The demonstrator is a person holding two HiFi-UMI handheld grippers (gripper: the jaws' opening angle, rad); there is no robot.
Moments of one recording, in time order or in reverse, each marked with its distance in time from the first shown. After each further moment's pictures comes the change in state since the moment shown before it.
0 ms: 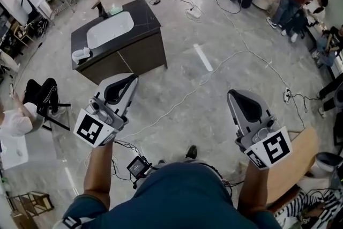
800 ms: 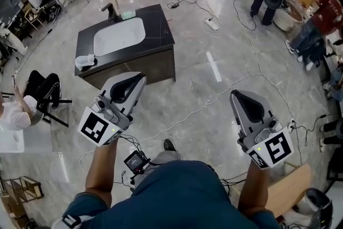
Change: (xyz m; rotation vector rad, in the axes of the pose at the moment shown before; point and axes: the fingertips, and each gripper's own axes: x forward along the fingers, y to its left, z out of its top) left arm 0.108 0.140 -0.047 0.003 -0.005 0.119; right arm 0.168 -0.129 -0.023 -0.002 -0.011 0.141
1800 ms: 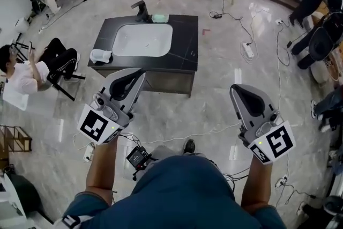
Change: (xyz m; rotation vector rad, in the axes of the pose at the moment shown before) left arm 0.103 0.163 -0.048 0.067 0.086 0.353; right arm 0.225 -0.163 -0.029 0.002 -0.046 0.386
